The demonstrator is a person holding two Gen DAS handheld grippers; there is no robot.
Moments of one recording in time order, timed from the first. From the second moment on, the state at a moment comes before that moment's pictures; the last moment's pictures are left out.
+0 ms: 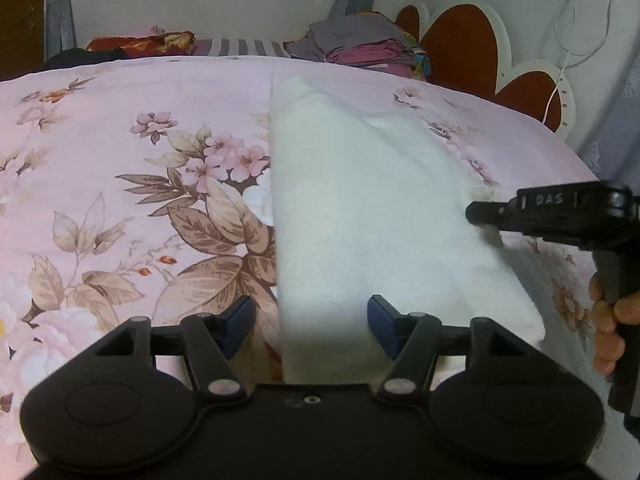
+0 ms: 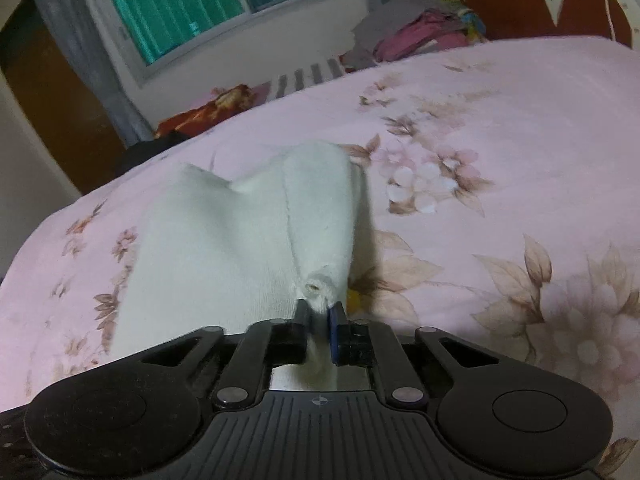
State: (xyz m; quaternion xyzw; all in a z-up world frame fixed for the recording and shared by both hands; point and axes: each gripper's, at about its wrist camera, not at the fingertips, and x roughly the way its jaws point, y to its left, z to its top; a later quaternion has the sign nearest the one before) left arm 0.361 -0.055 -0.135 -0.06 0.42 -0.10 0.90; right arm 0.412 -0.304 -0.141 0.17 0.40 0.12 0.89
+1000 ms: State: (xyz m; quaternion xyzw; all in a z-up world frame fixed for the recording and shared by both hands) left arm 0.517 -0.032 -0.122 -0.14 0.39 -0.09 0.90; right arm 0.517 -0.317 -0.136 0.26 0.42 0.10 0.86
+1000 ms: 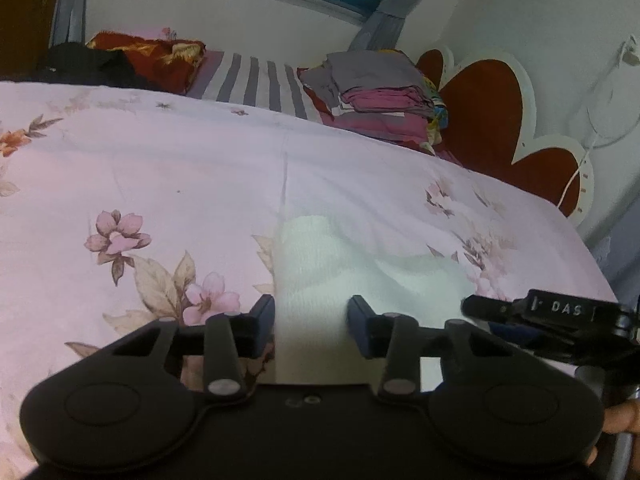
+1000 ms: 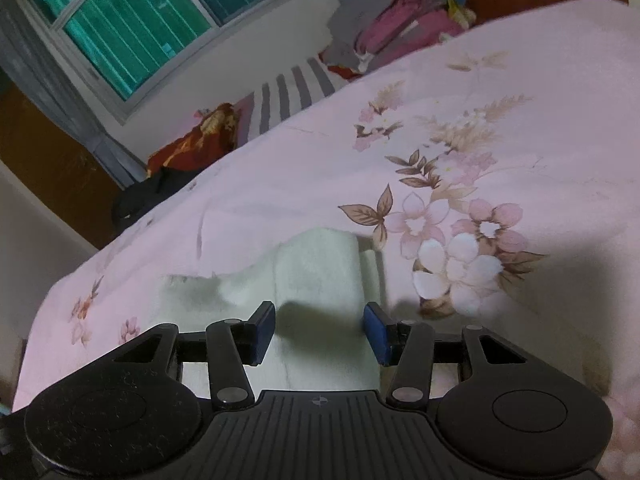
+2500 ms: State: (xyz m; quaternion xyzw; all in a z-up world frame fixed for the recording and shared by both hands) left arm 0.544 -0.037 -0.131 -0.11 0.42 -0.03 0.90; right arm 0.528 -0.303 -0.135 0.16 0.40 0.05 0.90
